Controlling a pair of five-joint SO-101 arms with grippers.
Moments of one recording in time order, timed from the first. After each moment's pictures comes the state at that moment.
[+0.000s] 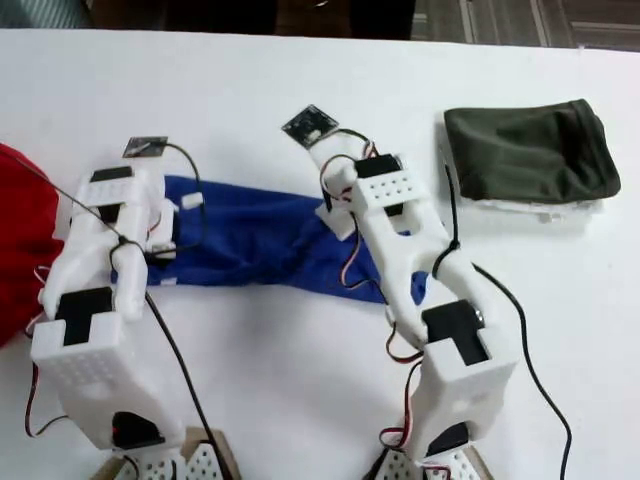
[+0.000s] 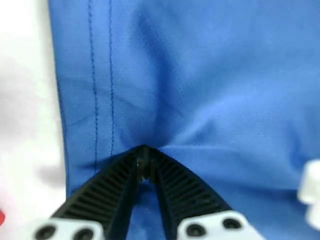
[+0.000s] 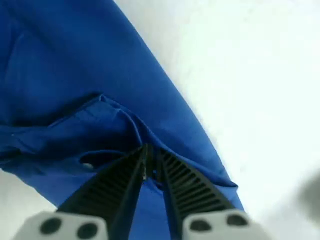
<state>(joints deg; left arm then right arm) -17.6 20.7 14.5 65.8 -4.4 -20.2 16.1 5.1 60.0 28.4</state>
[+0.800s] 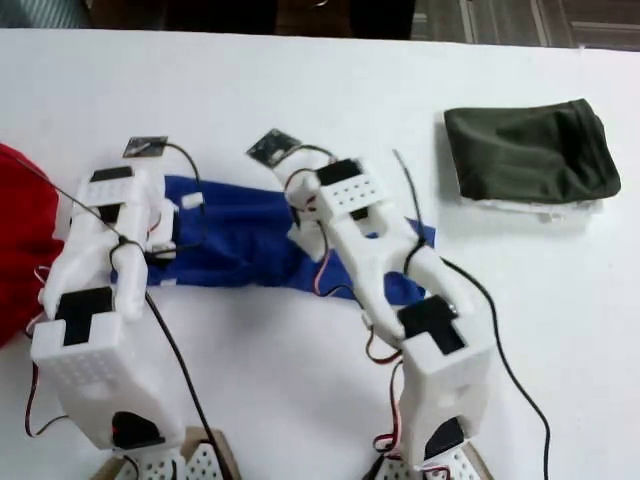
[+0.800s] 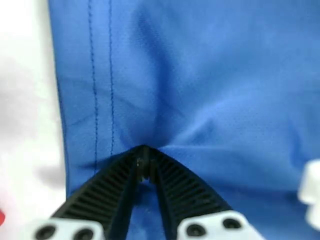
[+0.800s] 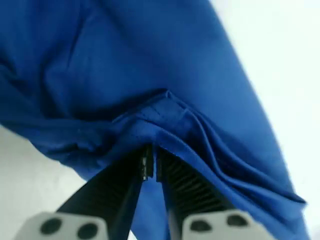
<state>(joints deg) -17.6 20.7 14.5 65.8 -4.4 -28.7 22.2 1.2 67.4 25.2</state>
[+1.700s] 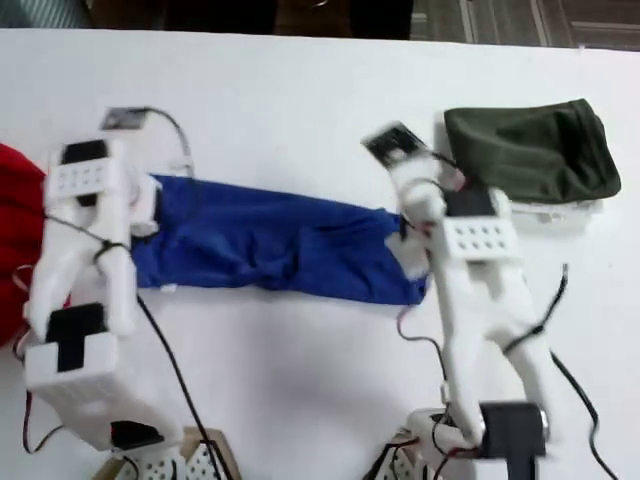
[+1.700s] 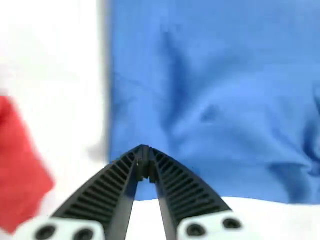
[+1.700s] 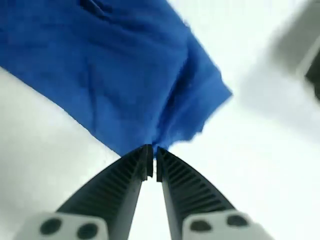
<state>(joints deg) -22.0 10.5 4.4 77.9 -6.1 -3.2 -17.7 33.1 70.0 30.6</state>
